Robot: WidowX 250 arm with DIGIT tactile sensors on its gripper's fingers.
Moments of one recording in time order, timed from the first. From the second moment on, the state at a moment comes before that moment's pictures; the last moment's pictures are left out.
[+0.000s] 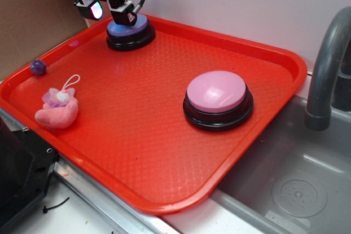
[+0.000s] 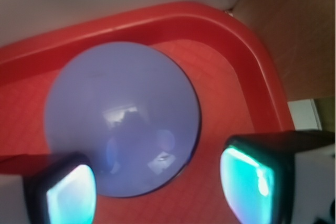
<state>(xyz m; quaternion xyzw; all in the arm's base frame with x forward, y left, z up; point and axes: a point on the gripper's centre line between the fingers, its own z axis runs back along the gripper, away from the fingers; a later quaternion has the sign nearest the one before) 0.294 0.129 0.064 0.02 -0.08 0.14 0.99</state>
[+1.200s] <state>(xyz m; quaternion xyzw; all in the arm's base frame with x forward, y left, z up) 0.279 0.112 0.119 0.05 -0.11 0.15 0.98</state>
